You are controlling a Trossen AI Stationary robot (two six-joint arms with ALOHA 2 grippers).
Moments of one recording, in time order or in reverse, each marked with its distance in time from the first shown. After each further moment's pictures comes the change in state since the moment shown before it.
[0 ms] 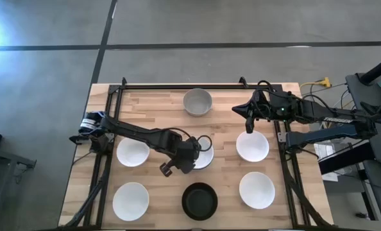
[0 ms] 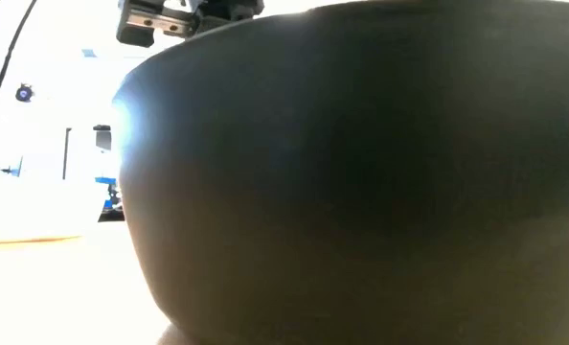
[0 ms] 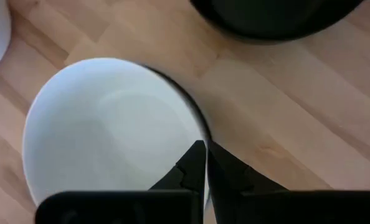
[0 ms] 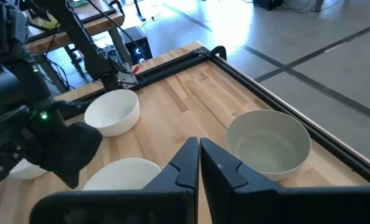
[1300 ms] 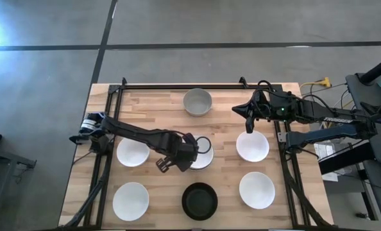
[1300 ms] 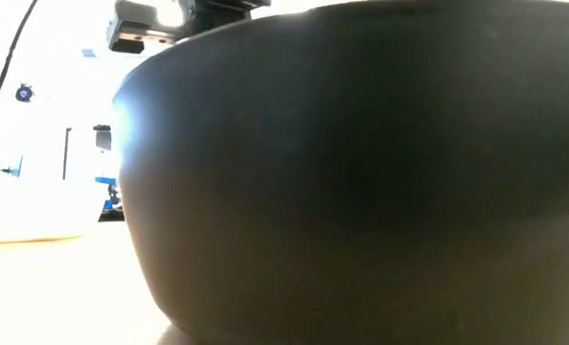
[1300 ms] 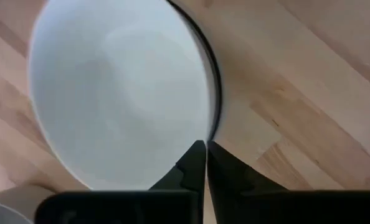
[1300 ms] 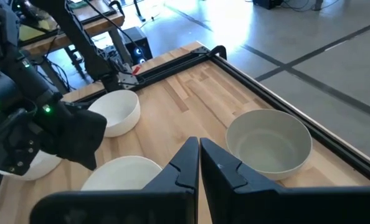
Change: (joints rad) left arm -0.015 0.014 0.042 -0.163 -0.184 -0.003; right arm 0.000 0.000 0.000 0.000 0.000 0.010
